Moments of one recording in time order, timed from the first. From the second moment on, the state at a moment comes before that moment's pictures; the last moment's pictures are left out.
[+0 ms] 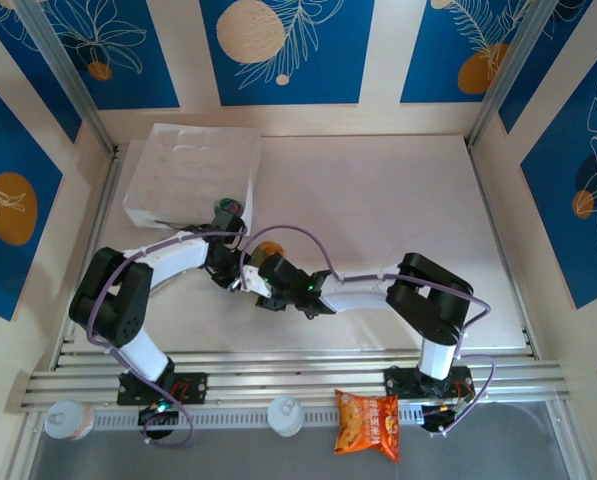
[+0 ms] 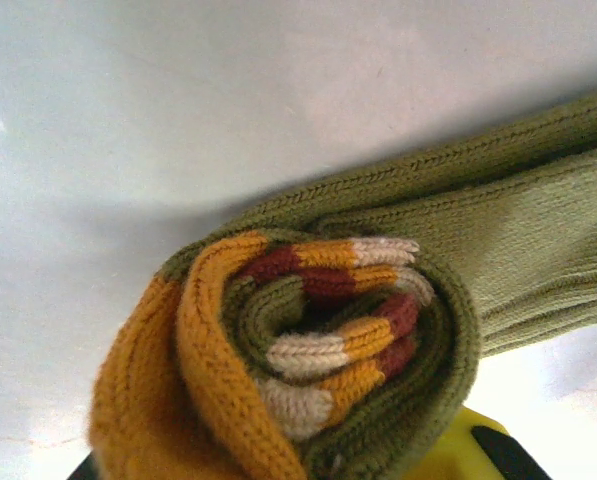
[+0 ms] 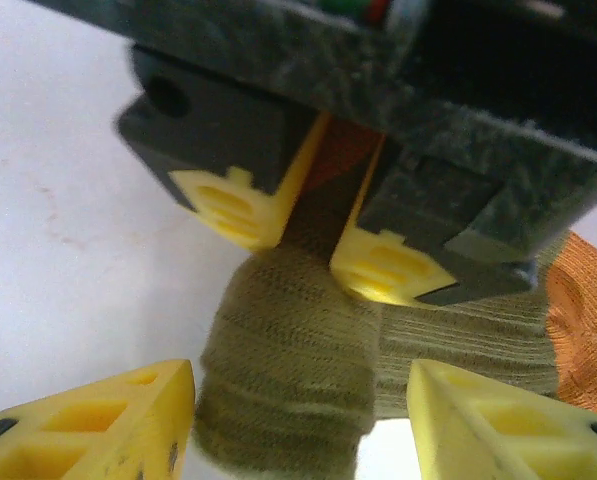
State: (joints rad) left arm -0.47 1.66 0.91 -0.62 0.34 -1.32; right arm 1.07 1.80 0.95 0.03 0.15 -0.37
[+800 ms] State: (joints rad) left arm -0.42 1.57 0.82 -0.57 0.37 -1.41; right arm 1.02 1.86 0.98 0.07 -0.01 -0.24
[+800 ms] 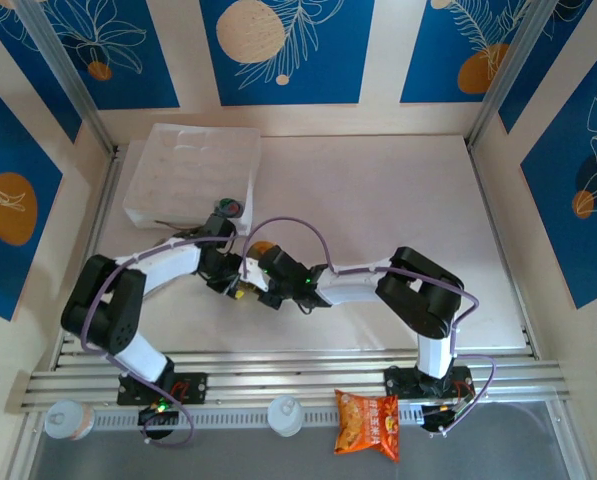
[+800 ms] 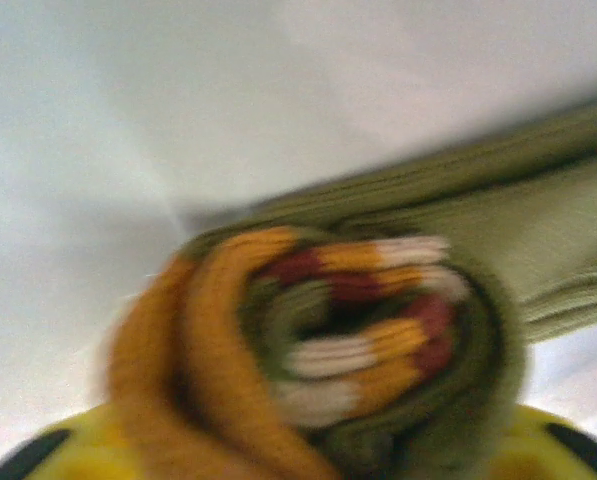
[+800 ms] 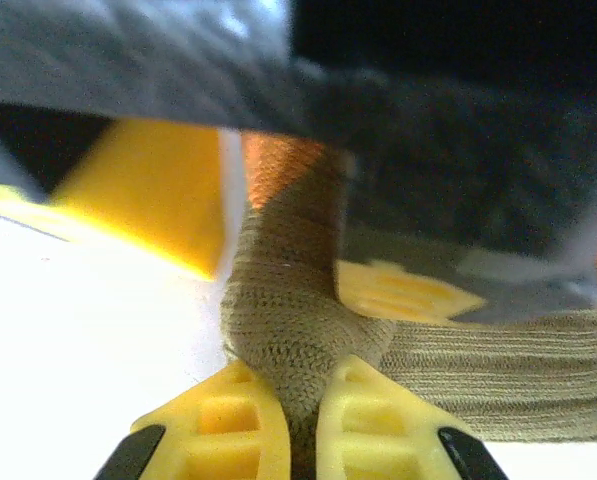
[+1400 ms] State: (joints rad) left arm -0.31 1.21 0.74 -0.77 0.33 -1.45; right arm 0.95 1.88 0.92 0.19 -0.35 -0.14
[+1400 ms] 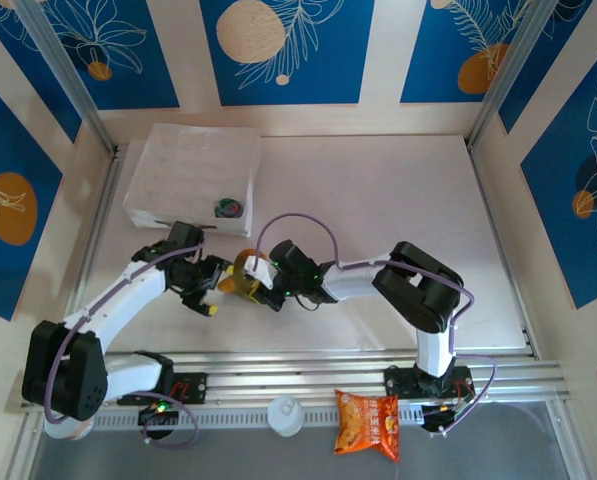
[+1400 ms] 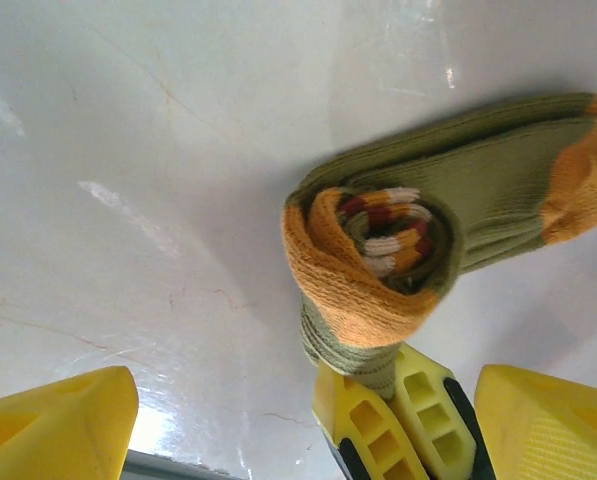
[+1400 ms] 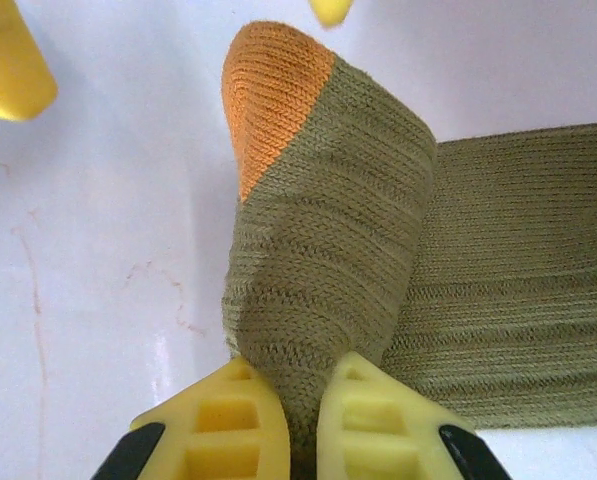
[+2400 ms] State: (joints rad) left arm -0.40 1.38 0.63 -0.44 0.31 -1.48; right arm 0.81 2.13 1.33 -0.32 -0.83 0.02
